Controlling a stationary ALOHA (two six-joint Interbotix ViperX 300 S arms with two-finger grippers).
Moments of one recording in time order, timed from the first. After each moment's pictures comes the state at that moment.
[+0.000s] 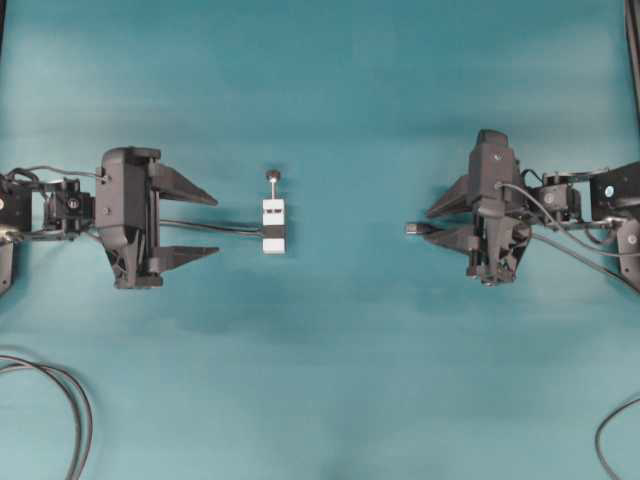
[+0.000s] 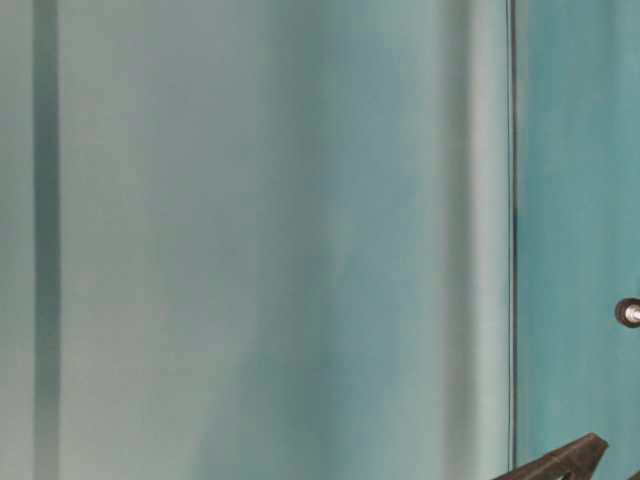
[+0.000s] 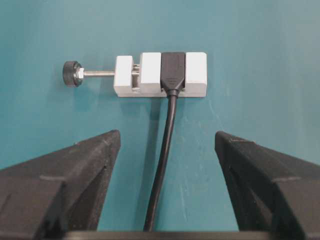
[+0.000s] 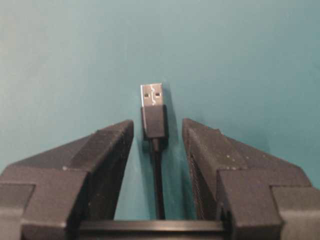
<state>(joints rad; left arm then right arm) 0.05 -0.09 1.16 -0.02 -0.49 0.10 -0.09 0.00 1.20 -0.01 -0.56 0.15</state>
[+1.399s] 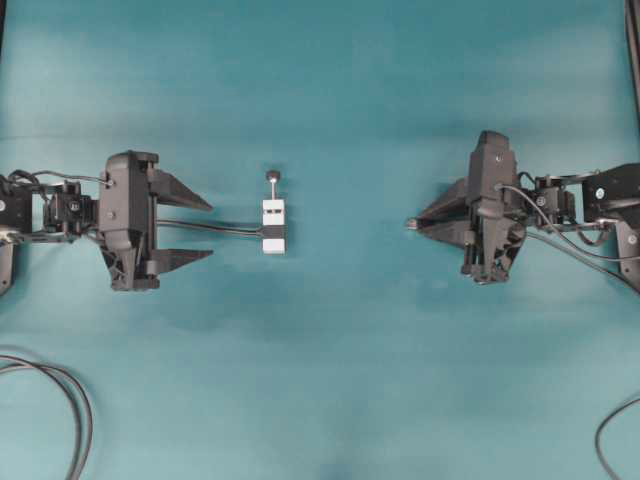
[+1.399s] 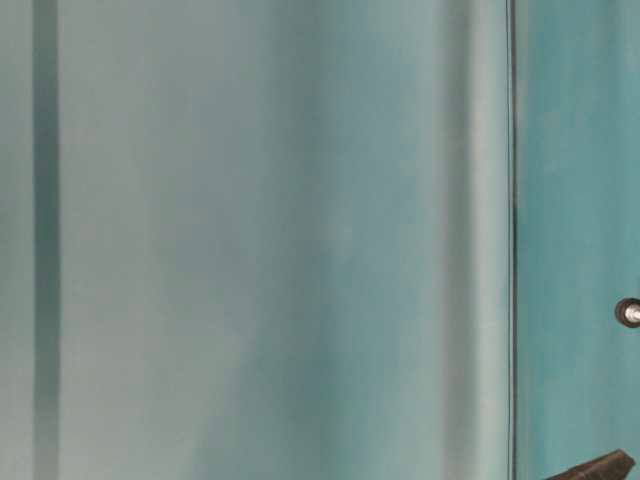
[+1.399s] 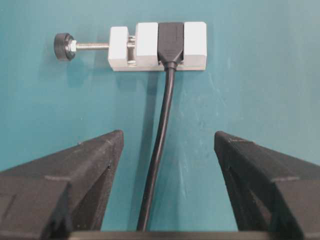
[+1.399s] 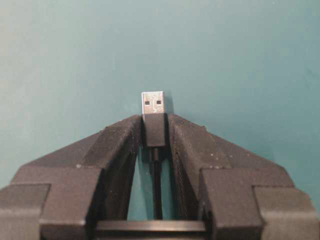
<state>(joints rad) 0.05 -0.07 1.17 -0.02 -0.46 0.11 -0.08 0.06 1.19 -0.03 -0.51 0.17</state>
